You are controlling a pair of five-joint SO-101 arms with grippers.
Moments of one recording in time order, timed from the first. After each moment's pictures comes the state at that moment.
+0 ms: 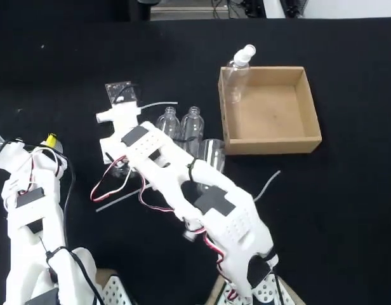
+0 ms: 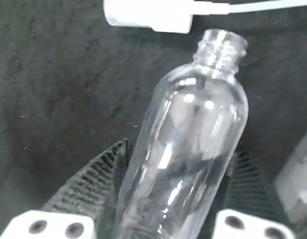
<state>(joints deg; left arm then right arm) -31.2 -39.2 71.5 11.9 23.0 -43.3 32.8 -3.8 44.7 -27.7</state>
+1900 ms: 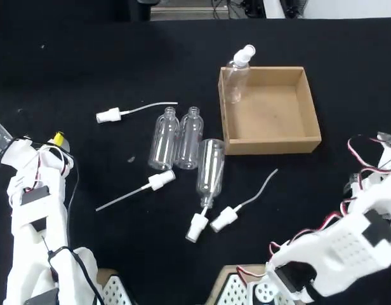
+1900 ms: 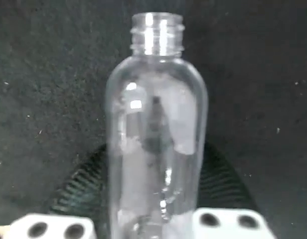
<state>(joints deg) -28.4 -39.2 71.5 11.9 23.0 55.6 21.0 6.5 76.3 42.6</state>
